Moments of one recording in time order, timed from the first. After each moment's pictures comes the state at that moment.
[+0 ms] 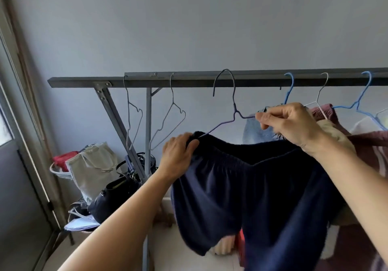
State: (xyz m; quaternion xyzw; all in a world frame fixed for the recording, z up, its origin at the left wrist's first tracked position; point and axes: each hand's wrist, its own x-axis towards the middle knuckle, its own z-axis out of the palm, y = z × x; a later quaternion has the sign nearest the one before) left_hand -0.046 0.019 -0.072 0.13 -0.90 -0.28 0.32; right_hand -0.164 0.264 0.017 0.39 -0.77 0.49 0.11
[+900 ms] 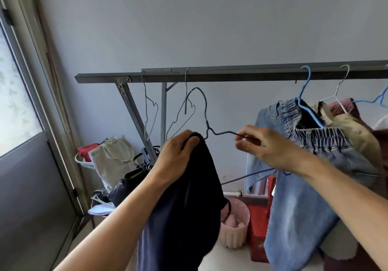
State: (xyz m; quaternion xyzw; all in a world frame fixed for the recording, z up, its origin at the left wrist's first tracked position) left_hand 0.027 0.036 -0.058 0.08 -0.86 -0.34 0.37; right_hand -0.128 0.233 -0.027 0.53 -0.79 0.31 0.03
